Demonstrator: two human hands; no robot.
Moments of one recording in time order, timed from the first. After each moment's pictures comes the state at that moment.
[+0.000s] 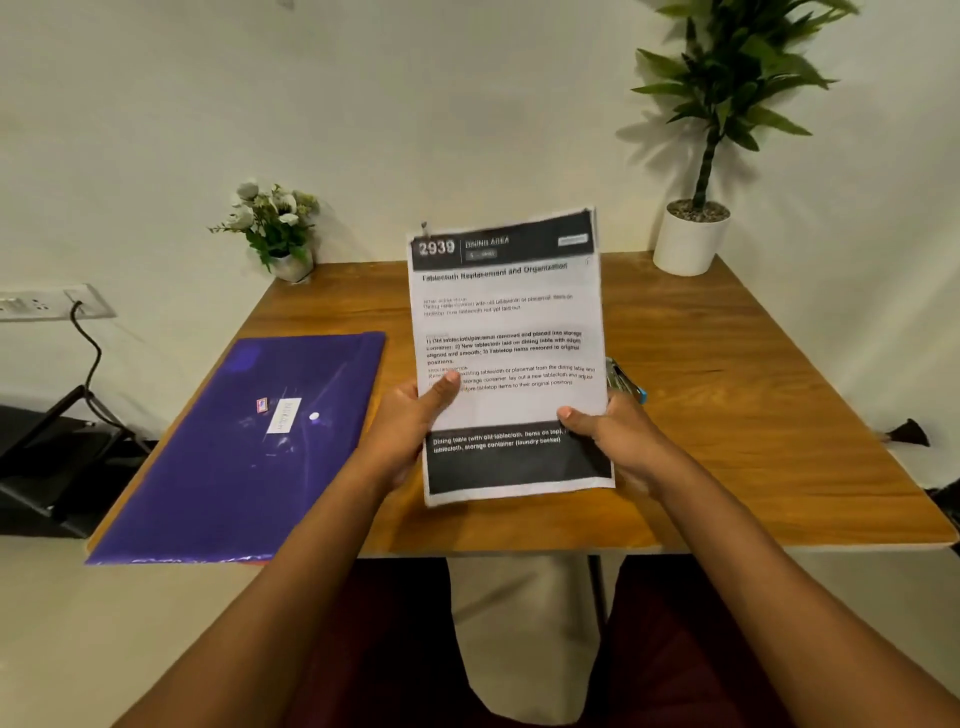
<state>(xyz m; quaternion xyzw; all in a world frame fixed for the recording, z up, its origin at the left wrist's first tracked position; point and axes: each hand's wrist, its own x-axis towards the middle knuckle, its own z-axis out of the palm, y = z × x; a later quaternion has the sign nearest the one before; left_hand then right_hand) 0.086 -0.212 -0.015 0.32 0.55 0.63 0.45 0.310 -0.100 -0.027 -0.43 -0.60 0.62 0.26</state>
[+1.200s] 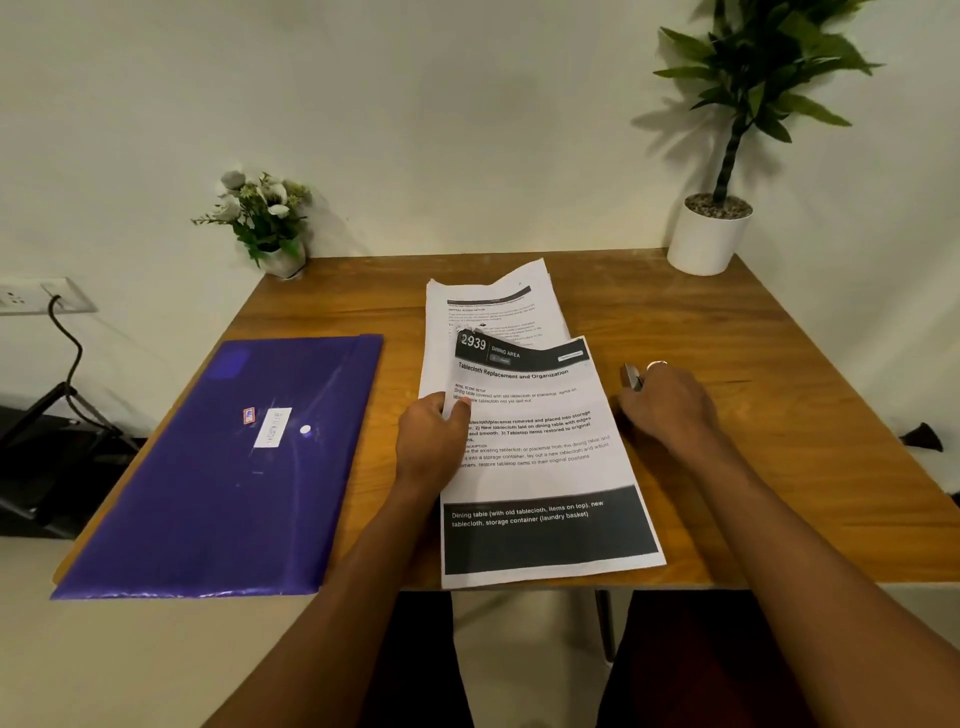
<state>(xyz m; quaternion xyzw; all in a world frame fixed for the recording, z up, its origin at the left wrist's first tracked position) 0.083 -0.167 -0.069 0.37 0.75 0.51 0.20 0.309 -0.016 -0.034 -0.64 -0.74 0.17 0.12</state>
